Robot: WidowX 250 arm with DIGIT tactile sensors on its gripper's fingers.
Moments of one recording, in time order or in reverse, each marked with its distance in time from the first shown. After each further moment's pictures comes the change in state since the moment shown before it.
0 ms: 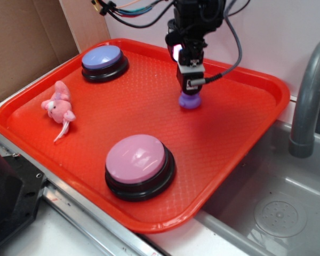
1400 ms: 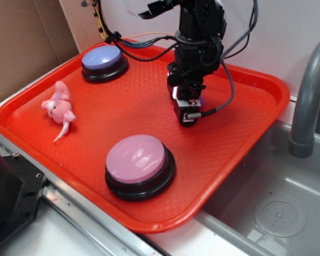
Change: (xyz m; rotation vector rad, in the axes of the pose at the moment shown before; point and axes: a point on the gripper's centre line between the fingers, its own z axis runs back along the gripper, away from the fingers) arm -0.002 -0.009 -0.048 -0.047 0.036 0.015
